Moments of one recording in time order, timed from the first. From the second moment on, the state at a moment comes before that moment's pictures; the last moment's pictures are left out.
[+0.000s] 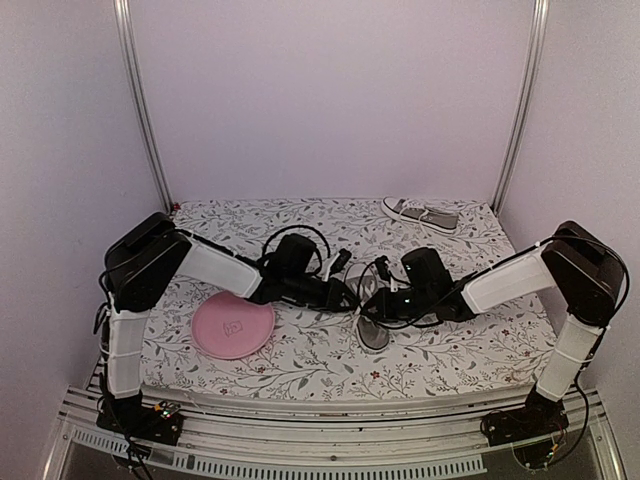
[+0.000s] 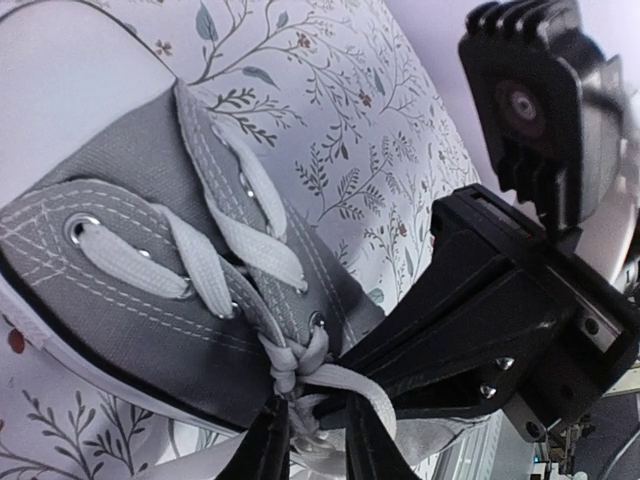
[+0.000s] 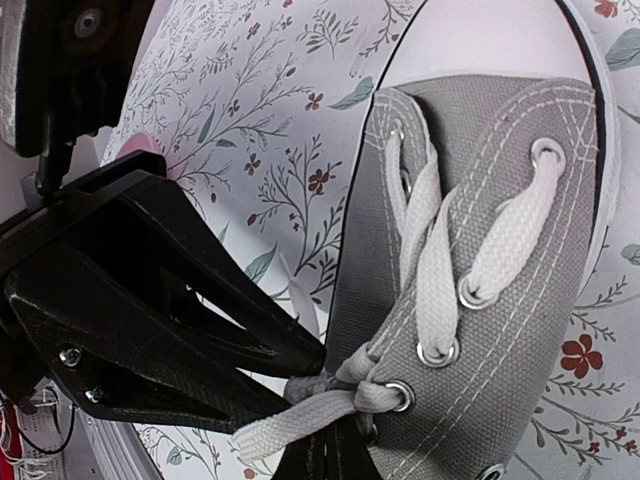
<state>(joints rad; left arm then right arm) -0.81 2.14 1.23 0.30 0.60 -0.59 0.74 1.77 0.78 0.30 -0.32 0.65</state>
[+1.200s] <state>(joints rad) -0.80 2.15 1.09 0.54 0.59 -0.77 0.73 1.64 0.67 0.38 -0.33 0.68</state>
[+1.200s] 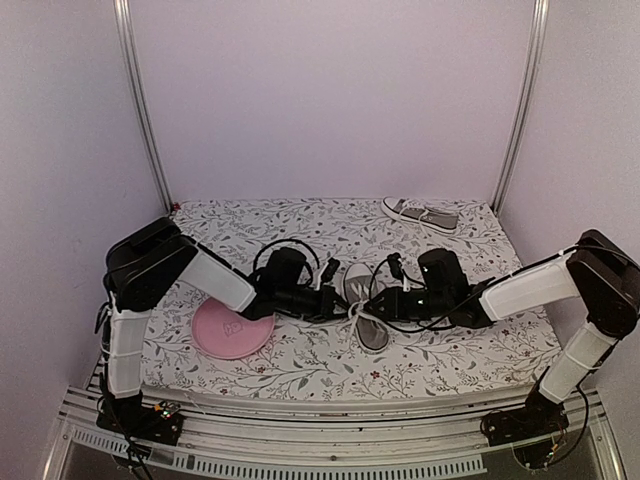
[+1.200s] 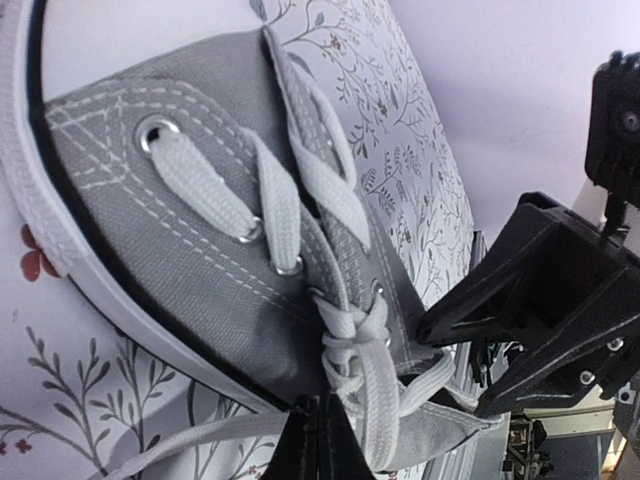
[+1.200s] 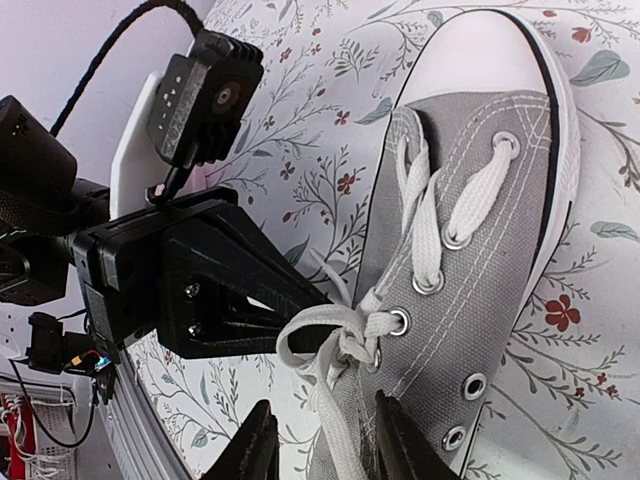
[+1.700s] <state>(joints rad) -0.80 2.14 1.04 0.62 0.57 -0.82 0.74 1.65 0.68 0.34 -0.35 0.58</state>
